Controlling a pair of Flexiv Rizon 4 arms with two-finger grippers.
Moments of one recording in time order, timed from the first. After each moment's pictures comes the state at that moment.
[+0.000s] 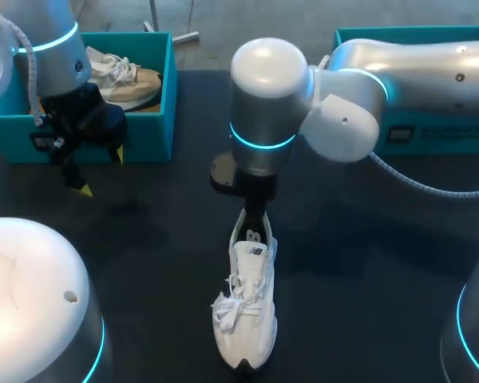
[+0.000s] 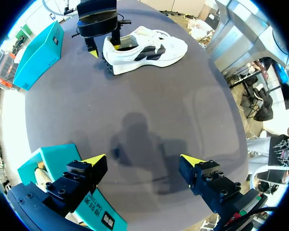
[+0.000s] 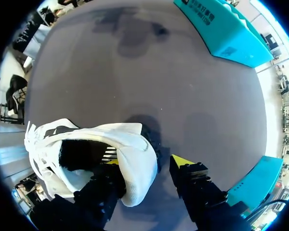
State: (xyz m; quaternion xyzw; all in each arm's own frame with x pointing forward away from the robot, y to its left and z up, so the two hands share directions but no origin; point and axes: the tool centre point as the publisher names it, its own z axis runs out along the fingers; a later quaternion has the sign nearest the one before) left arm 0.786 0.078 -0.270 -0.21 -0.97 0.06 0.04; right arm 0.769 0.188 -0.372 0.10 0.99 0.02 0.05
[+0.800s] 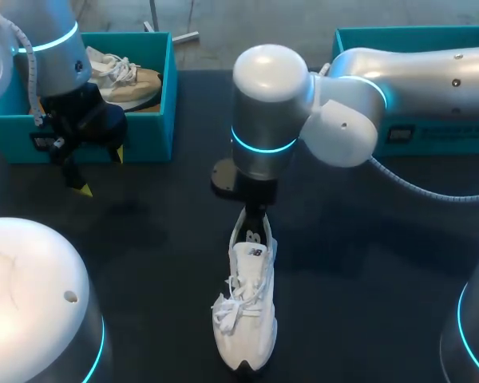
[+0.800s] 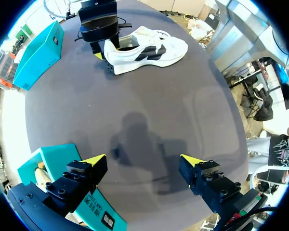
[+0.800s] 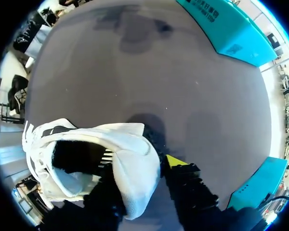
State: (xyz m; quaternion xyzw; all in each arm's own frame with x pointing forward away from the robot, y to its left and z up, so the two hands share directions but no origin) left arm 0.786 0.078 -0.270 -0.21 -0.97 0.06 0.04; right arm 0.765 0.188 -0.384 0.10 0.99 0.03 0.04
